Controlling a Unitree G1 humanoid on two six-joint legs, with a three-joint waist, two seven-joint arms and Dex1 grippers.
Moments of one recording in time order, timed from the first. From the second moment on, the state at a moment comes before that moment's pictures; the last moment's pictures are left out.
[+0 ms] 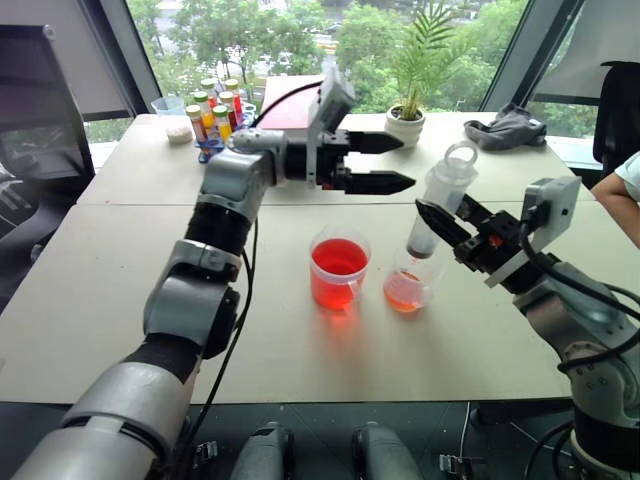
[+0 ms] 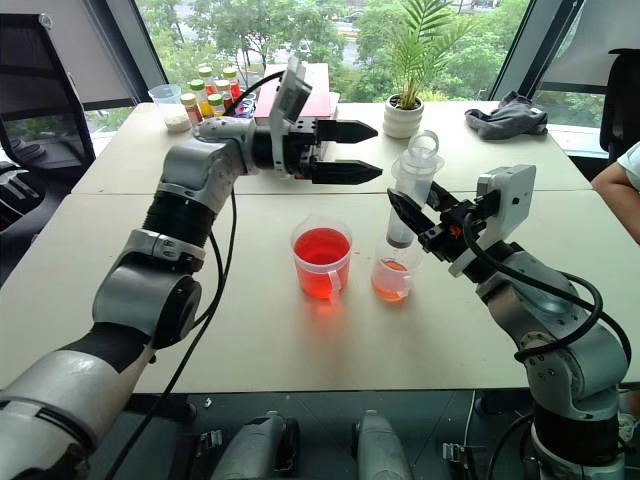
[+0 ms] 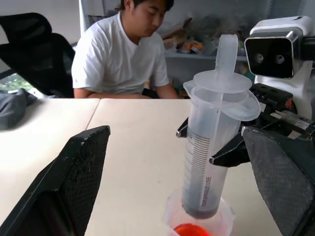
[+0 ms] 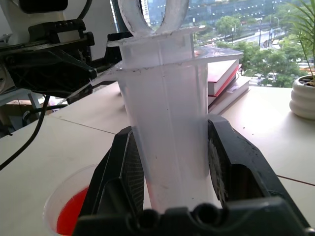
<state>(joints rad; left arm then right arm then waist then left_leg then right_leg) -1.28 0.24 -0.06 0.64 -0.33 0.39 -1.33 -0.26 -0.57 -0.28 -0.63 0.75 0.67 0.31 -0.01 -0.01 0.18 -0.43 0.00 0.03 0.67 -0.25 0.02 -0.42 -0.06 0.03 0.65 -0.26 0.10</state>
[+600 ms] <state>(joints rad) -1.03 0.51 -0.14 0.30 -0.33 0.47 -1.49 -0.87 -1.03 -0.39 -0.05 1.18 1.39 -0.02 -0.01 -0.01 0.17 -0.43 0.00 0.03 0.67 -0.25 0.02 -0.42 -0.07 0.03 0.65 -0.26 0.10</state>
